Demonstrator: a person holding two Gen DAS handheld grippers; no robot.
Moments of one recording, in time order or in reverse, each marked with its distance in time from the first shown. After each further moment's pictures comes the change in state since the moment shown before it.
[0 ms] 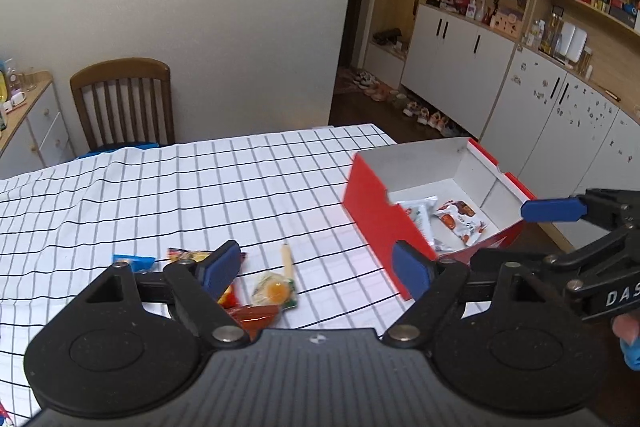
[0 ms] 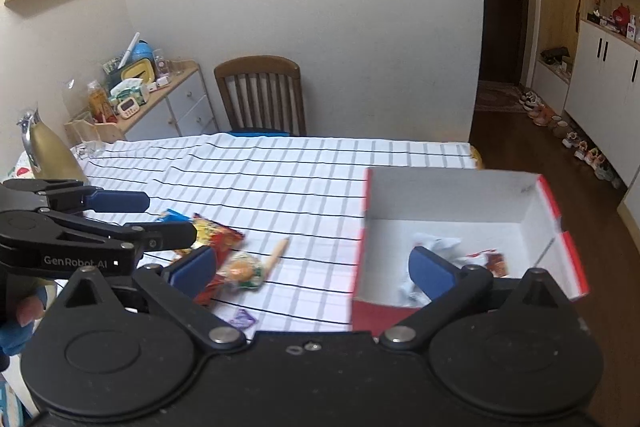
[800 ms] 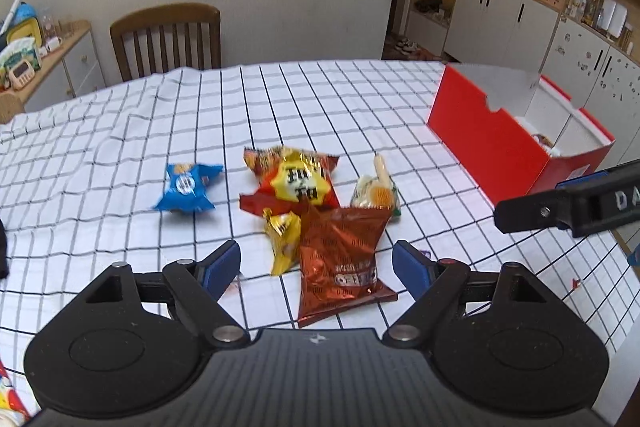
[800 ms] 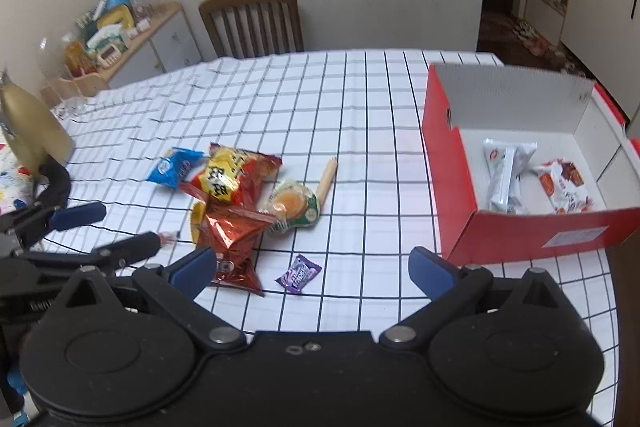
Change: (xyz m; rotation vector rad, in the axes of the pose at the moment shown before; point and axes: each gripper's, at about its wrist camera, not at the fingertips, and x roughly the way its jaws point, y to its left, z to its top) left arm 0.048 0.079 -0.093 -0.033 0.097 0.098; right arm 0.089 0.066 -0.042 0.098 0.209 -0.064
